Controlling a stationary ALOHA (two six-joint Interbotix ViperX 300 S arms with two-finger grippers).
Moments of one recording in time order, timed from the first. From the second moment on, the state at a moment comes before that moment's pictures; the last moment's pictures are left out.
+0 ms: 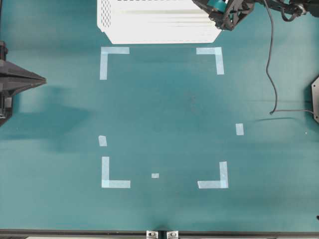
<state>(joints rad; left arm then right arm) 0.09 -1.40 1.55 -0.03 0.06 0.00 -0.51 -0.17 0.70 -0.08 -0.02 0.18</state>
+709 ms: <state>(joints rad) 0.09 -1.40 1.55 -0.03 0.06 0.00 -0.37 -0.22 0.70 -0.08 -0.02 0.18</state>
